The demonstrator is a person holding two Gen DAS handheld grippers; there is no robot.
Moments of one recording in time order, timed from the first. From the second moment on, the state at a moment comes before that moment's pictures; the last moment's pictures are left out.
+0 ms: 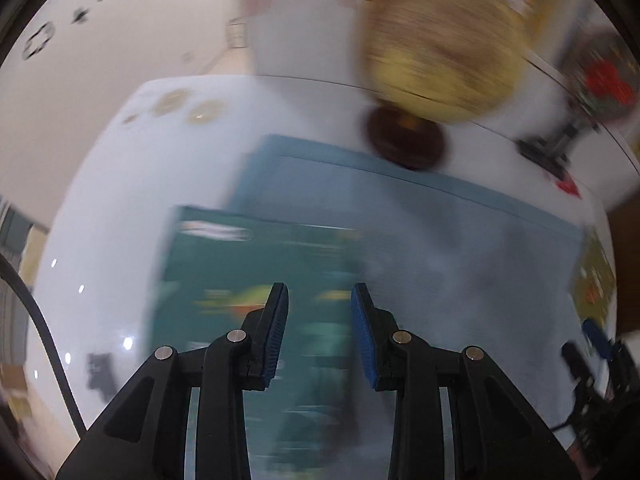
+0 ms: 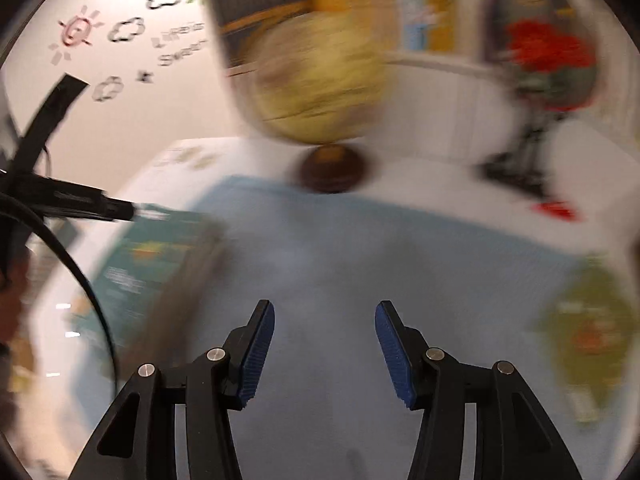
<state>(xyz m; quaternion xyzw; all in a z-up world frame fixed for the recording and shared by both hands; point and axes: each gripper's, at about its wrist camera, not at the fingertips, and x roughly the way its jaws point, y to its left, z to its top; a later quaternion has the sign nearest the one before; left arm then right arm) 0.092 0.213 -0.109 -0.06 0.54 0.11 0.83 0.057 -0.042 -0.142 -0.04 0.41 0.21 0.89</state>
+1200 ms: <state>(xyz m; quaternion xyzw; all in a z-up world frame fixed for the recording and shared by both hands) 0.152 -0.118 -0.237 -0.10 0.59 -0.19 0.78 0.208 -0.394 -0.249 0.06 0.51 0.14 0.85</state>
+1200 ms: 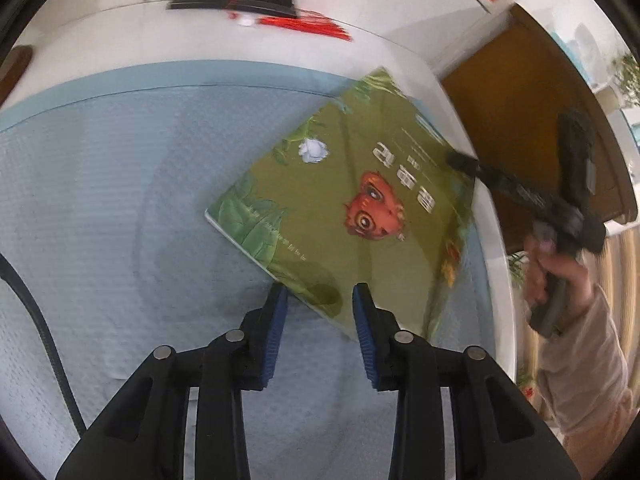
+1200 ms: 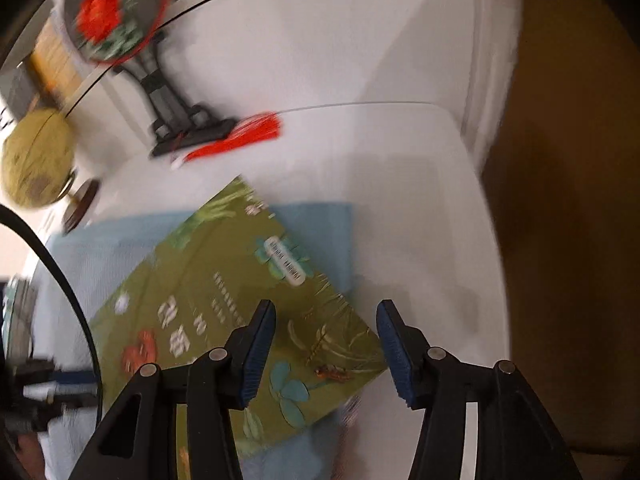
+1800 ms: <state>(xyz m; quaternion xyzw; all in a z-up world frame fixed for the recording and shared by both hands) 0.100 0.095 -0.207 -0.11 0.58 0.05 0.80 0.030 -0.155 -0.224 -0.08 0.49 0.39 0.78</state>
